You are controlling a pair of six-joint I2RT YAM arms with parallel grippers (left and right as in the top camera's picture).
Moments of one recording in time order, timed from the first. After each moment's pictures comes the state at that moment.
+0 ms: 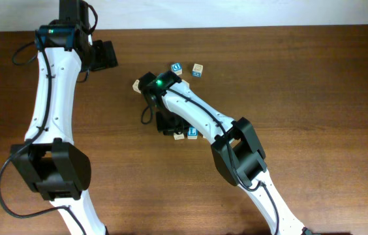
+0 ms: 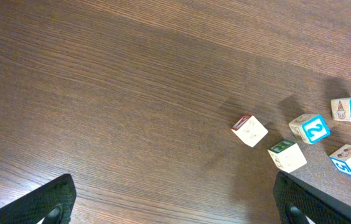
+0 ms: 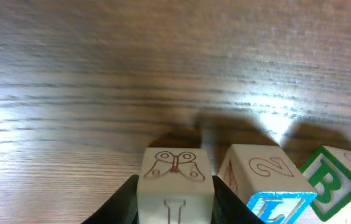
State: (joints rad) left arm 0.00 2.04 2.09 -1.19 -0.10 -0.25; right arm 0.71 2.53 2.25 -1.44 0.03 0.60
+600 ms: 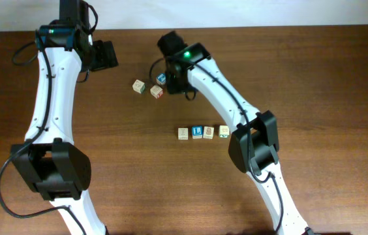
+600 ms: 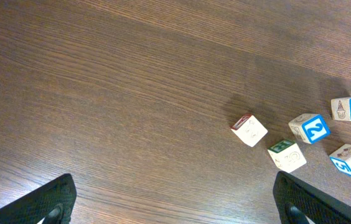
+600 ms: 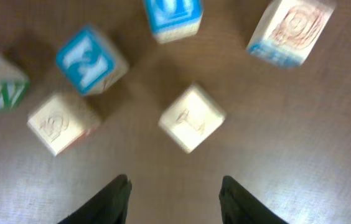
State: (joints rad) left arm 0.00 2.04 2.09 -1.19 -0.10 -0.25; right arm 0.54 2.54 2.47 -1.18 0.06 0.42
